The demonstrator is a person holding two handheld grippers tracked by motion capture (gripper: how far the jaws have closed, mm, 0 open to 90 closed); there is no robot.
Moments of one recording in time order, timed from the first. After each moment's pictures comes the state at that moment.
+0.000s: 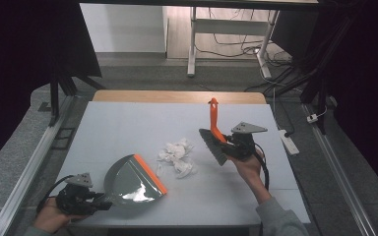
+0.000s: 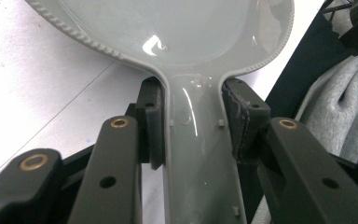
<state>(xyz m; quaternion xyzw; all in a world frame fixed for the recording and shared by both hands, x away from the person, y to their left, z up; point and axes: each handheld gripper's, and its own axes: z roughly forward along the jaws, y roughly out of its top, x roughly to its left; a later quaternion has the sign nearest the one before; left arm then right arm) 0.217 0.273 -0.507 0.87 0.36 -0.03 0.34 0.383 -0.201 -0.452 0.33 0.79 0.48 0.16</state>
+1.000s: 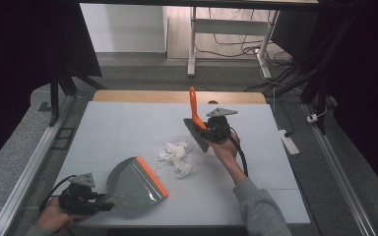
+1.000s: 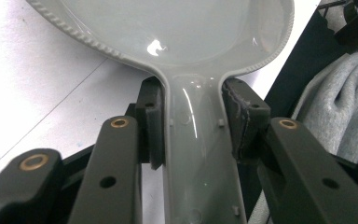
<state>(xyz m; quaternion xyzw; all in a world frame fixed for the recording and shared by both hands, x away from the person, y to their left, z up) 0.221 0.270 -0.512 0.87 0.36 -0.05 0.33 0.442 -0.136 -0.464 0.35 0.81 0.45 0.16</state>
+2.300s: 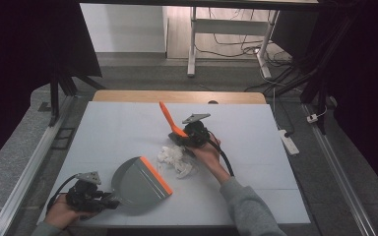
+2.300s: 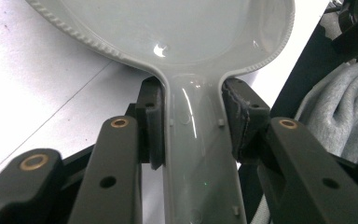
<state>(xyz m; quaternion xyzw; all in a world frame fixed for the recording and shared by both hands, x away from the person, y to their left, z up) 0.232 0.259 -0.519 0.86 0.37 -0.07 0.33 0.437 -0.075 -0.490 0.30 0.86 0.39 0.13</state>
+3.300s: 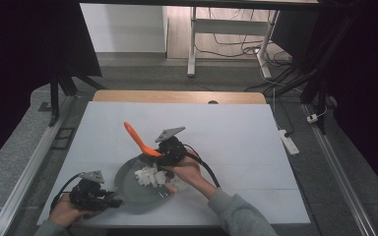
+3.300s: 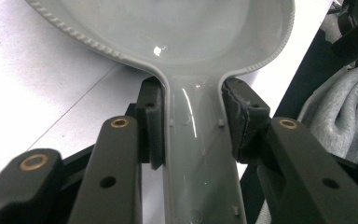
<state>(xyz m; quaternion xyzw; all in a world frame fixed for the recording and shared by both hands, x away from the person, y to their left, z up) 0.236 0.253 -0.521 0.86 0.37 -0.07 0.34 0.371 -0.014 -0.483 0.20 0.88 0.42 0.02</state>
